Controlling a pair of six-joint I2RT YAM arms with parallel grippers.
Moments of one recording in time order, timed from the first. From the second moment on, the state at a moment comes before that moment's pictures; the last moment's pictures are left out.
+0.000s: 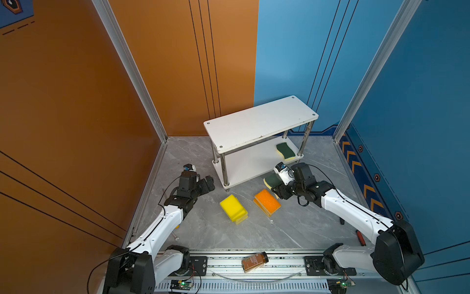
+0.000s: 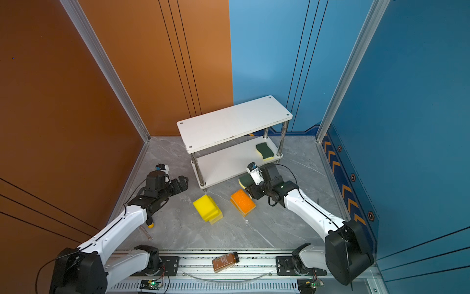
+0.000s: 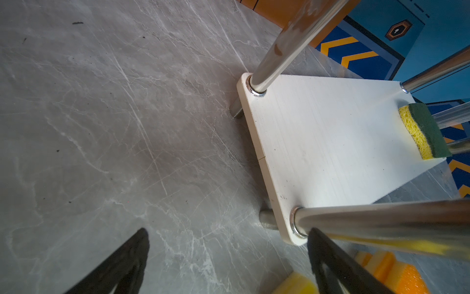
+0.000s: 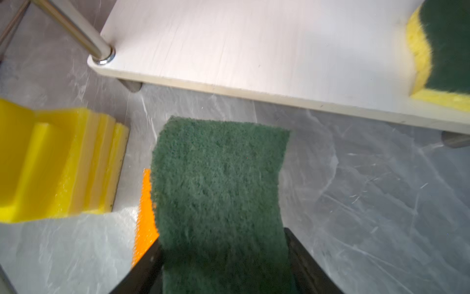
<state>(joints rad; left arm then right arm) -0.18 1.09 0.60 -0.17 0.01 -0.52 0.46 1.30 0.87 -0.37 -0.17 -0.07</state>
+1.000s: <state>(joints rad) -0.18 1.06 0.60 -0.19 0.01 -0.52 0.27 1.85 1.29 -0.14 -0.09 -0.13</state>
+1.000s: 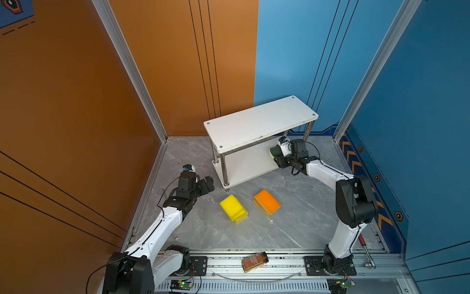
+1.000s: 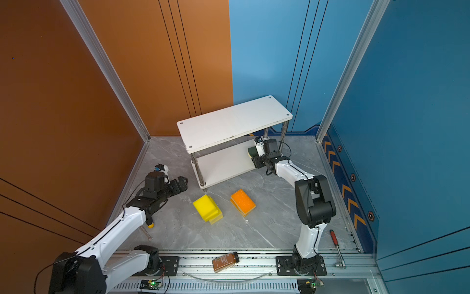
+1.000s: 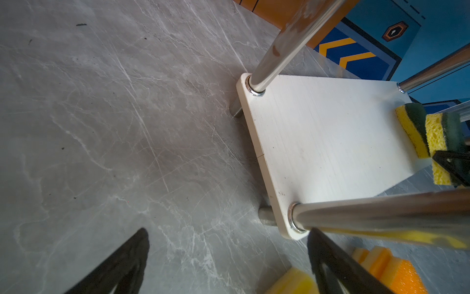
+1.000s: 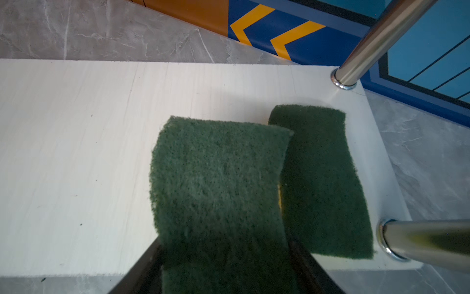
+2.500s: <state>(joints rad) -0.14 1.01 0.57 -0.24 0.01 -0.52 0.29 2.01 1.42 -0.13 -0.03 -0.13</state>
